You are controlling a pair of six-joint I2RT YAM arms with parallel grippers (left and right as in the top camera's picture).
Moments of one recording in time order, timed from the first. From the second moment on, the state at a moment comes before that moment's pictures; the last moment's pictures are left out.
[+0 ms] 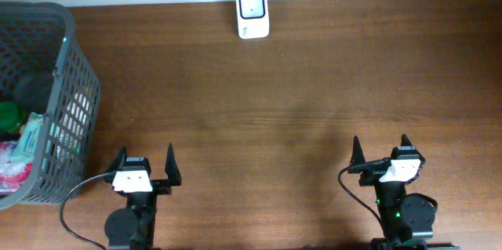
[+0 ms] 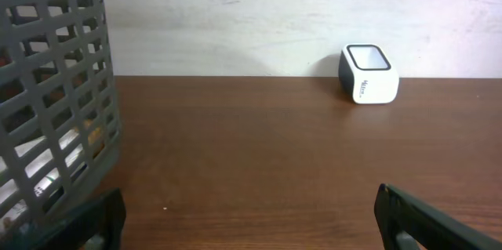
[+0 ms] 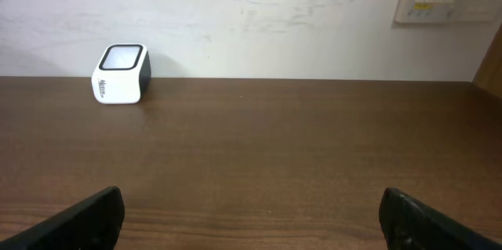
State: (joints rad) left arm -0.01 0.01 0.01 -0.08 -0.03 -0.02; right arm -0.01 0.01 0.01 -0.08 0.00 0.00
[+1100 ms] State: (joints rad) left arm -0.01 1.20 1.59 -0.87 0.15 0.00; right arm -0.01 0.01 0.01 -0.08 0.00 0.00
